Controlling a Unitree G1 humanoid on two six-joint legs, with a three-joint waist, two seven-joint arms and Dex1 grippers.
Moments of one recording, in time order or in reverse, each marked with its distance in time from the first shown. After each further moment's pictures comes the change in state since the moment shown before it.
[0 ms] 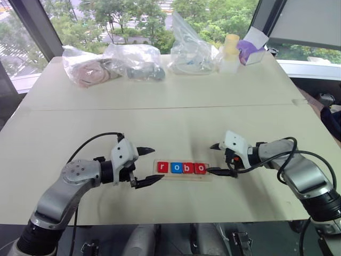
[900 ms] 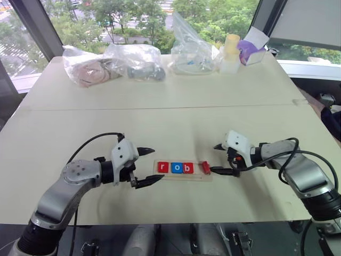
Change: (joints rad) left arm -0.001 -0.005 0.000 0.000 0.000 0.015 0.002; right arm 0.007 -0.004 -0.012 0.037 -0.004 0.008 -0.002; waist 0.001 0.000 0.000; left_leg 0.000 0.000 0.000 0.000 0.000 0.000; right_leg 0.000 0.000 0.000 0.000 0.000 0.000
